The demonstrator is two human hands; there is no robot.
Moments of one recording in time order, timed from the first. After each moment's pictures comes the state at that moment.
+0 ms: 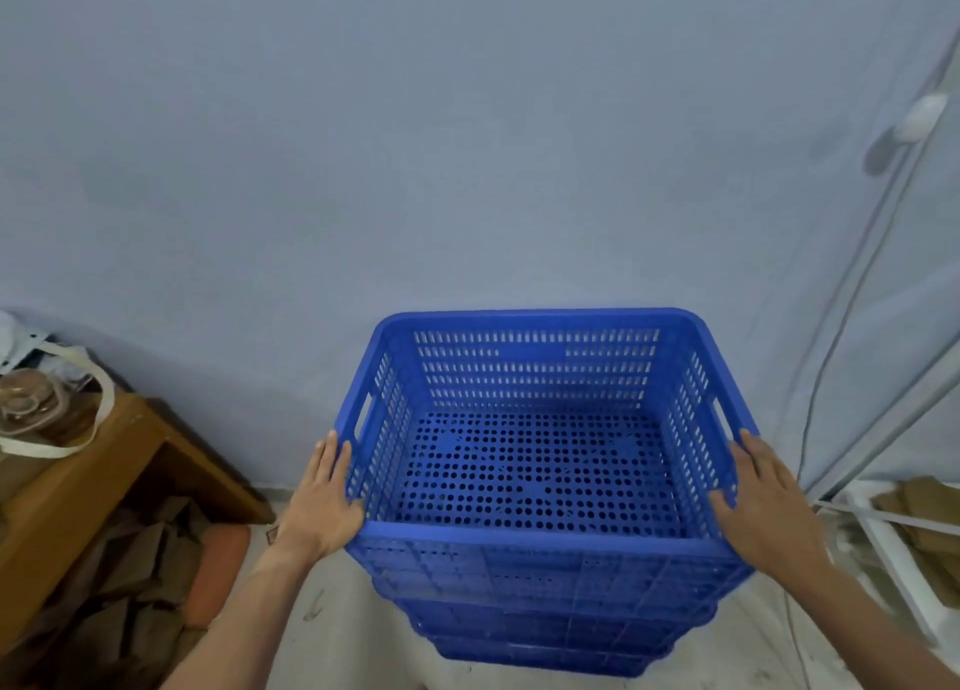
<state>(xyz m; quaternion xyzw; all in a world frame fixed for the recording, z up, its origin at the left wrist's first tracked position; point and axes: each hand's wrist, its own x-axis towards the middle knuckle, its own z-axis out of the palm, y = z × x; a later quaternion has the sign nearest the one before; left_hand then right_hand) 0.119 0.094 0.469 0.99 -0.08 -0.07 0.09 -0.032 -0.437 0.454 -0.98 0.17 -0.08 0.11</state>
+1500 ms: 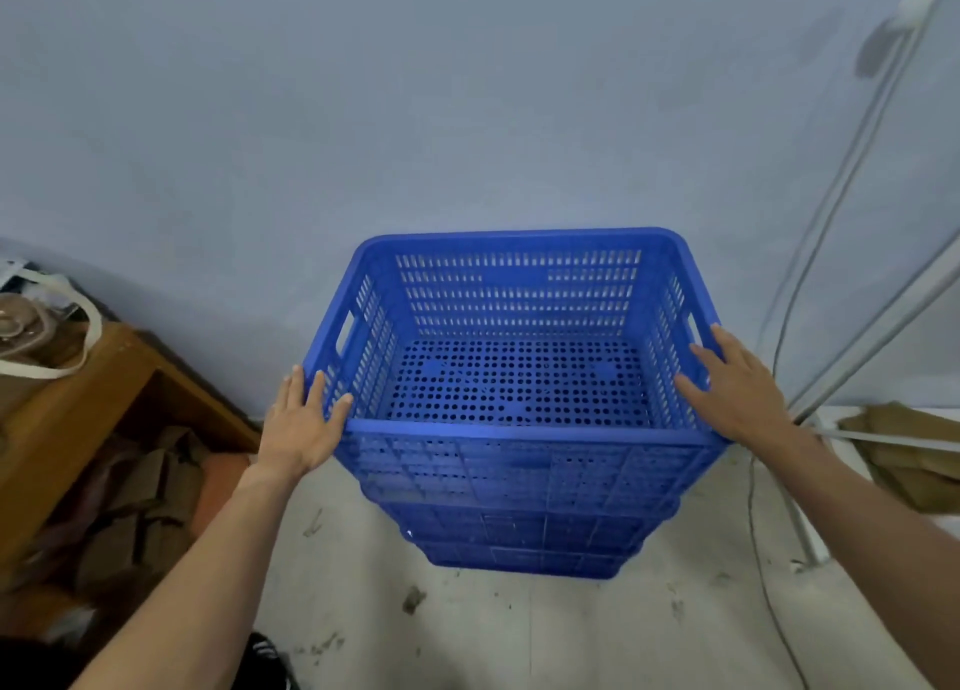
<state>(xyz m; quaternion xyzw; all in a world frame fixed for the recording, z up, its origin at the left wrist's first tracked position) 0.087 0.089 0.462 1.00 0.01 -0.04 0.08 -0.023 -0.463 0.462 -0.98 0.16 0.00 0.09</state>
